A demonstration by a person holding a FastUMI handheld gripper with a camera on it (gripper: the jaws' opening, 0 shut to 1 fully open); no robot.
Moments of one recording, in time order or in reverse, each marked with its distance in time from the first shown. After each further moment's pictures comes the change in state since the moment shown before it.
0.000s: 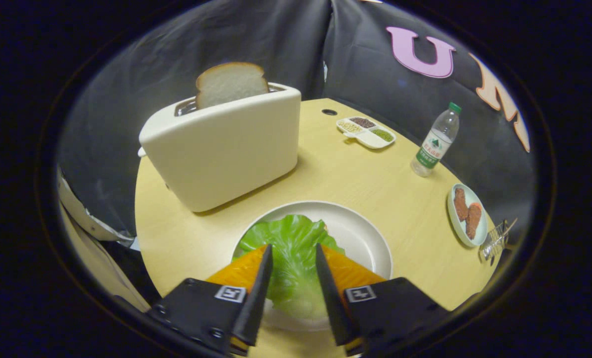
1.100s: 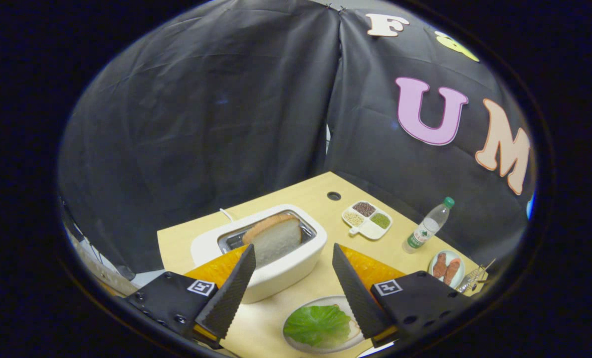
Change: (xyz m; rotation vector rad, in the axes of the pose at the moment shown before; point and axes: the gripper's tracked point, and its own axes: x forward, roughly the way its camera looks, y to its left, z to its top) arm -0.048 0.071 0.209 -0.001 -0.284 -0.032
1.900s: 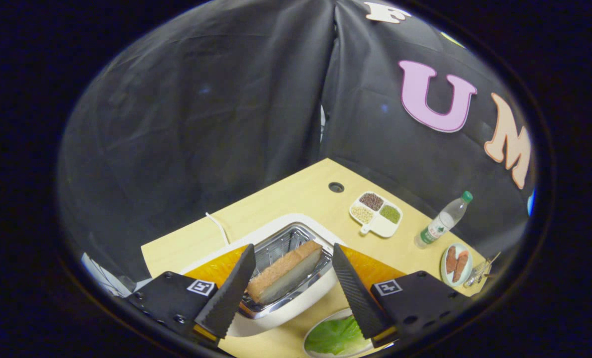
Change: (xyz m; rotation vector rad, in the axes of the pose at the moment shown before) arm 0.078 0.014 -0.012 0.071 0.149 -0.084
